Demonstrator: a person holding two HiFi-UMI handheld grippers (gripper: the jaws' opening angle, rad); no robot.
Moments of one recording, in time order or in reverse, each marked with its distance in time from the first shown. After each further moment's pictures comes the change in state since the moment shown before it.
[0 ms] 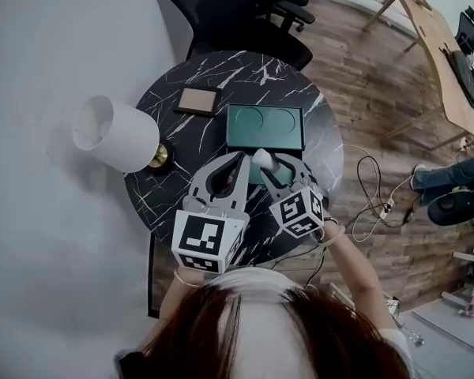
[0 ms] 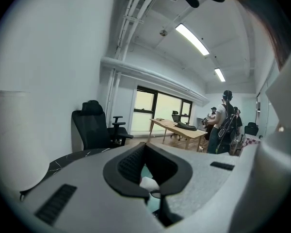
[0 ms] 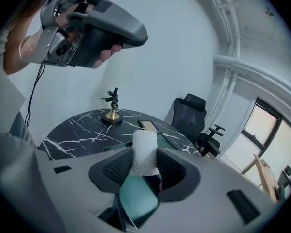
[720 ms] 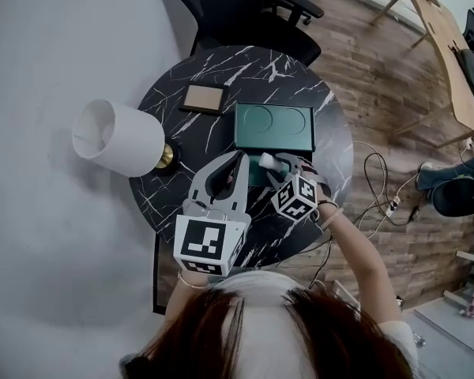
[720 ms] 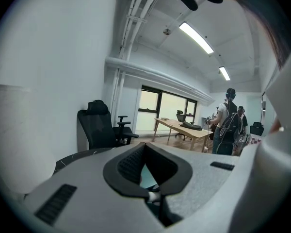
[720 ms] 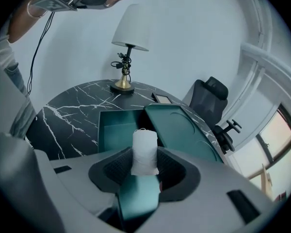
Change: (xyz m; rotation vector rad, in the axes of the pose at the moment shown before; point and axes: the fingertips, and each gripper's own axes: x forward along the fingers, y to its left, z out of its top) left arm 0.005 0.029 -0.006 -0.010 0.001 0.053; right arm 0.076 0.024 -0.076 -0.150 0.221 0.158
